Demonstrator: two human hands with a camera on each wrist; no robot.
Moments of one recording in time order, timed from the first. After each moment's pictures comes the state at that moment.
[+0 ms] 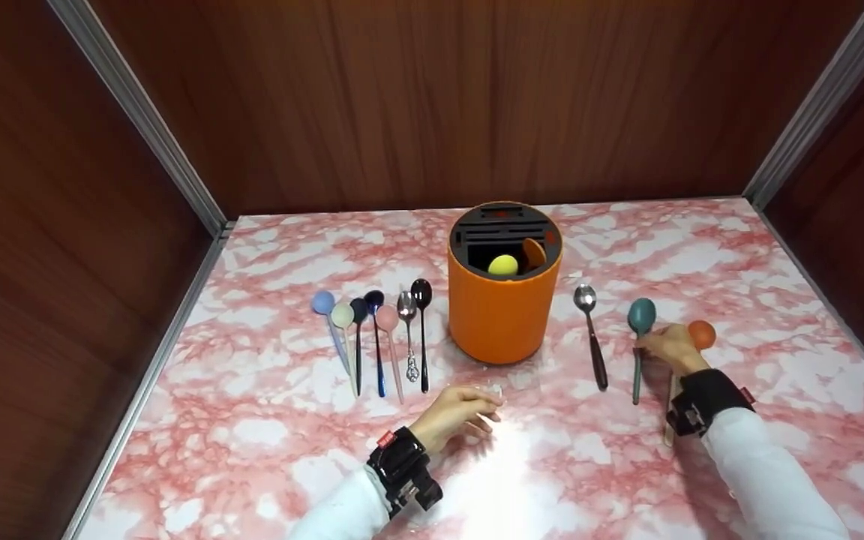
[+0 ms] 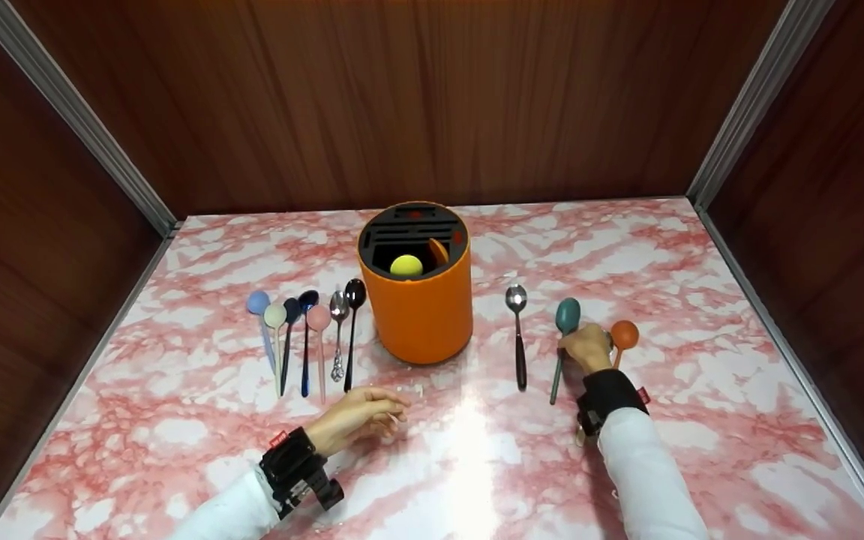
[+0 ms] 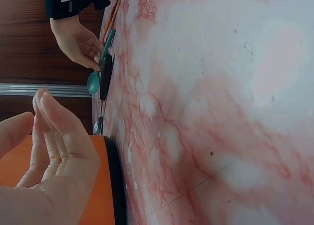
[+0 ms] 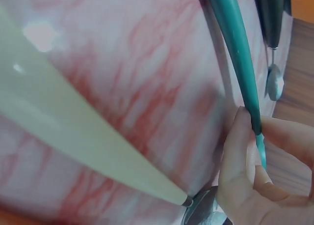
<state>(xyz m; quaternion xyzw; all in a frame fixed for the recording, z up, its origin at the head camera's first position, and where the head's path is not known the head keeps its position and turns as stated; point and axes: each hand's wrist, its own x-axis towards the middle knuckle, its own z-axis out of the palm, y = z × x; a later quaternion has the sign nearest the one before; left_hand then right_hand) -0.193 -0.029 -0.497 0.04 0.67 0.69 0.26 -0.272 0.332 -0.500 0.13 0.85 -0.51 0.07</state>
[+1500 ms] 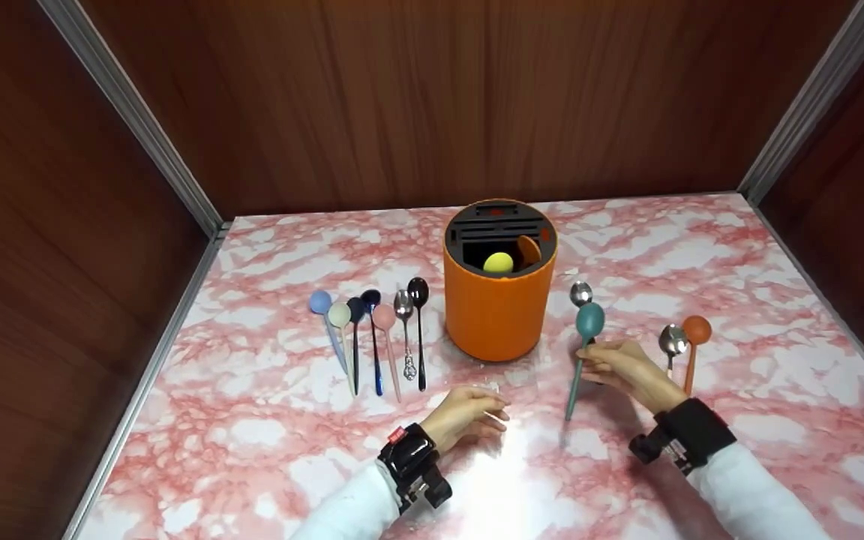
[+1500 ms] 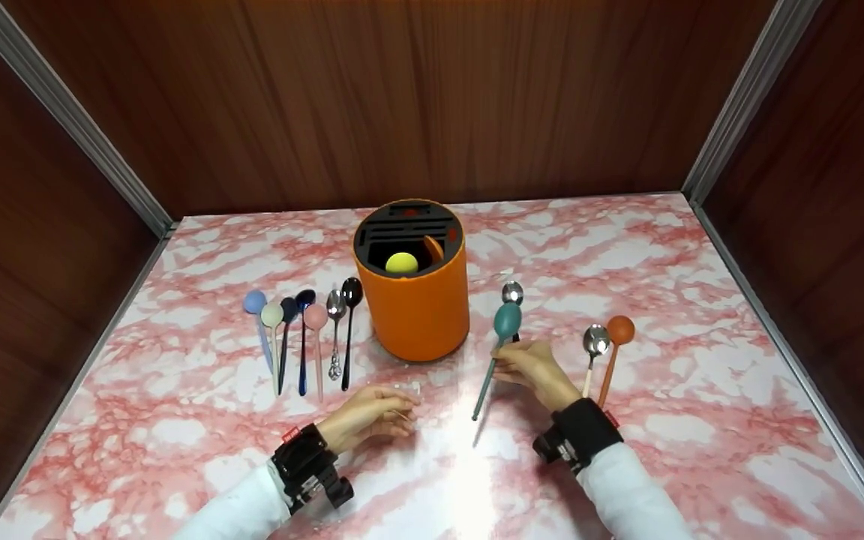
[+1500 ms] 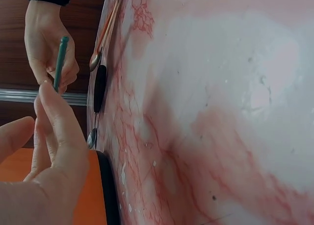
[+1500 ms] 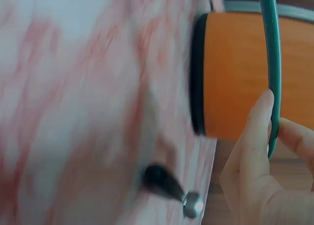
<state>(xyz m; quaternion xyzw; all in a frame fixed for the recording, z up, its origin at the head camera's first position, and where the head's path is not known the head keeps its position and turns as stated) -0.193 -0.013 -0.503 0.01 0.64 0.72 0.28 -0.223 0.266 -0.479 0.00 0.60 -0.78 0.19</state>
